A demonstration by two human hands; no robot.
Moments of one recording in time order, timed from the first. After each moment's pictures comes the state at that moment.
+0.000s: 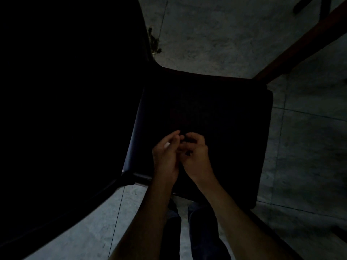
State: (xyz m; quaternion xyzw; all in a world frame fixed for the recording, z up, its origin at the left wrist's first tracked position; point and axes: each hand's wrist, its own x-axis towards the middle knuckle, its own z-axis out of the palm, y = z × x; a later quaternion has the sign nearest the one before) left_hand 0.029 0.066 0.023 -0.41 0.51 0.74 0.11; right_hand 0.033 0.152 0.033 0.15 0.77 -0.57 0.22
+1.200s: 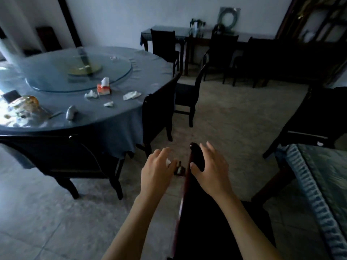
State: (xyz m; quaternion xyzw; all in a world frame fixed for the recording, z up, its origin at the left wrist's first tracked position) left_hand -0.055 -0.234 0.476 -0.03 0.93 0.30 -0.20; right_hand -0.067 -0.053 0.490 -0.08 0.96 -0.25 -0.08
